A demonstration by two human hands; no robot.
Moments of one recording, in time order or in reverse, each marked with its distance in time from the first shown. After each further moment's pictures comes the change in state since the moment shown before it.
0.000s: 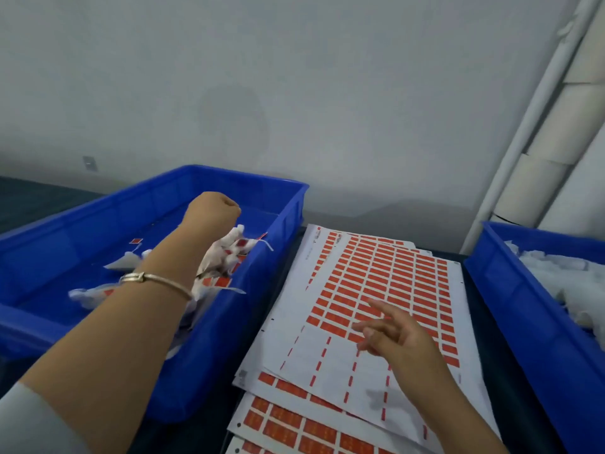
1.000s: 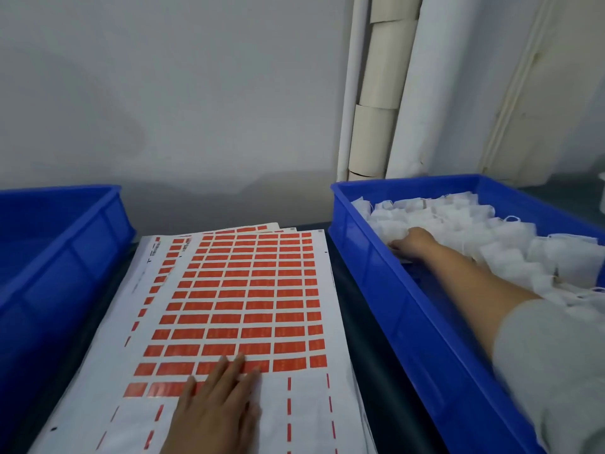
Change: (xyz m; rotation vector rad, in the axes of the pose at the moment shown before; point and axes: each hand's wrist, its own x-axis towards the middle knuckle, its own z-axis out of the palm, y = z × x) left_hand -0.155 0.064 0.236 0.729 -0.735 0.564; right_hand 0.178 0.120 -0.293 -0.507 0.500 0.550
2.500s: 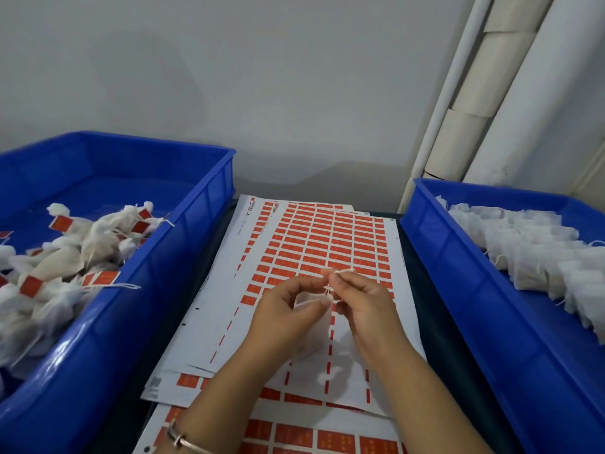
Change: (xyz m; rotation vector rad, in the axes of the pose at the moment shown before) left_hand -0.050 -0.027 -0.019 -1.371 0.542 -0.026; right_hand -0.291 -0.063 0.114 0.861 -0.404 -0.361
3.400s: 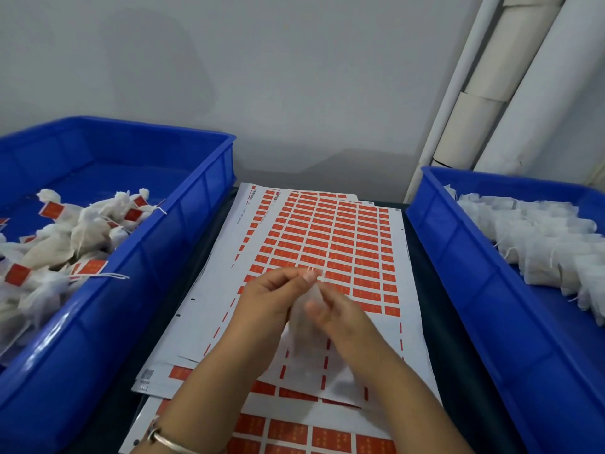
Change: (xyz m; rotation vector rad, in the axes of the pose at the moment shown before) left_hand -0.007 0.011 -0.007 -0.452 -0.037 -0.151; right_hand -0.012 0.028 0.000 -0.322 -0.356 0.030
